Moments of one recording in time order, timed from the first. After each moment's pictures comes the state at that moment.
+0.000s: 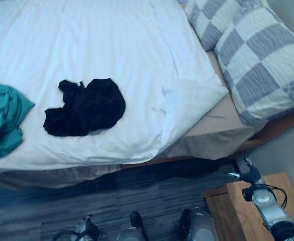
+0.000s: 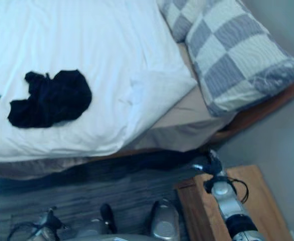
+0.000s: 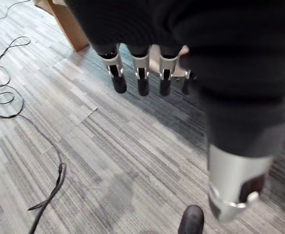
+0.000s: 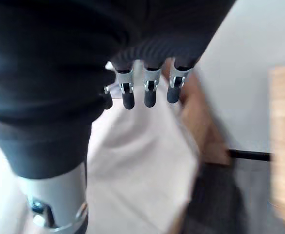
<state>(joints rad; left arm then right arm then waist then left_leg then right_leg) -0.05 0.39 -0.24 1.22 0.37 0.05 0.24 -0.13 -0.50 0.13 0.49 -0.08 0.00 -0.27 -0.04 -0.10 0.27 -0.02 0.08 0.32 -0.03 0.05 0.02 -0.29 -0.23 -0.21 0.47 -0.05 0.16</state>
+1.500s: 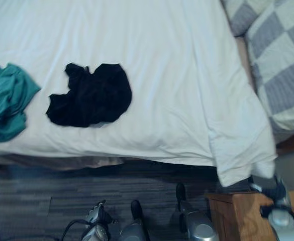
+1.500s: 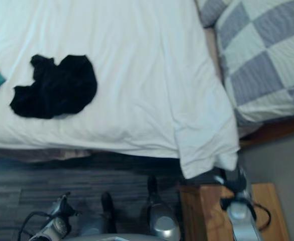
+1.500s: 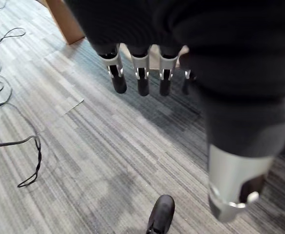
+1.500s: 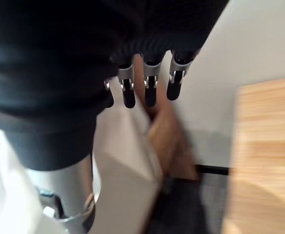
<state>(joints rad) -0.01 0.31 -0.25 1.07 0.42 0.04 0.28 0.27 -0.43 -0.13 0.38 -0.15 0.02 -0.37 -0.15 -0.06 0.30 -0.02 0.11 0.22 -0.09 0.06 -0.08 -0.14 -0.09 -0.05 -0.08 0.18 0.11</state>
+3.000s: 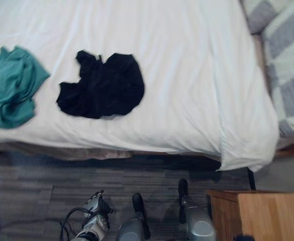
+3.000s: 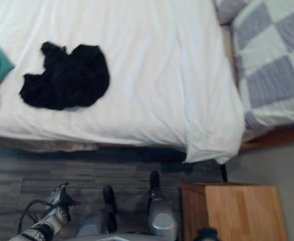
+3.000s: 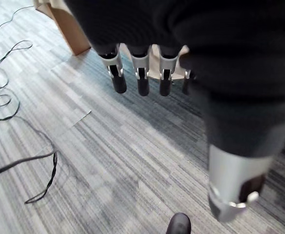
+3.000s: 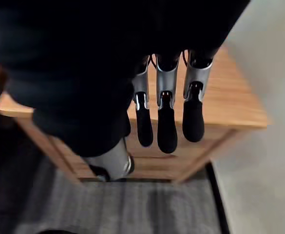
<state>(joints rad) -0.14 0.34 -0.35 1.16 0.37 0.09 0.33 0.08 -0.18 0.09 1.25 0.06 0.07 -0.37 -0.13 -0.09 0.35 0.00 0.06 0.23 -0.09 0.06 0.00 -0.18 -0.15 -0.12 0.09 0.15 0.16</state>
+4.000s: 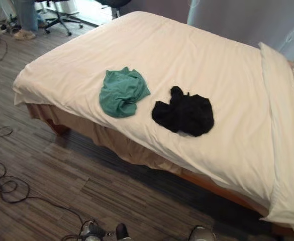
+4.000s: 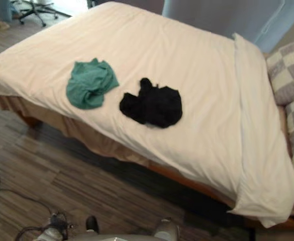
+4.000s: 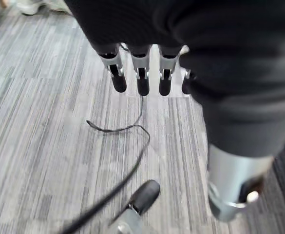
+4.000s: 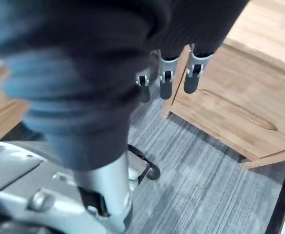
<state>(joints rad) -0.07 0.31 -0.26 1.28 0.14 0.07 0.23 0.05 -0.15 0.20 1.24 -0.11 0.09 -0.19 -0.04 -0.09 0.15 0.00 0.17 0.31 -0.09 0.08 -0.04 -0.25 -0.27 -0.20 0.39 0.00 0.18</state>
